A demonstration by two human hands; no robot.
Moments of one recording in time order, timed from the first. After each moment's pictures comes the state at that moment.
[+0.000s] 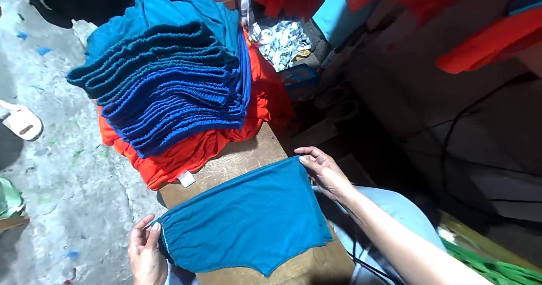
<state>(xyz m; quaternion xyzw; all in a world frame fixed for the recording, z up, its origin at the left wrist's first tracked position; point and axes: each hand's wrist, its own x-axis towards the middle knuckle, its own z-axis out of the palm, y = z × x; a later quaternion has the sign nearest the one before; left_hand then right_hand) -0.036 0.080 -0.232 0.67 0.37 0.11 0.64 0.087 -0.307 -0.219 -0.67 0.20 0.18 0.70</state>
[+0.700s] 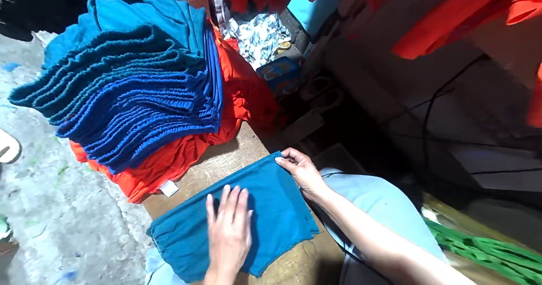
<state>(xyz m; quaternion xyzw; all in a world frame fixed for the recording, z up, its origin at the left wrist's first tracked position) -0.006 -0.072 -0.217 0.95 -0.15 0.09 0.24 0.078 -0.289 -0.222 -0.69 0.21 0.15 0.67</state>
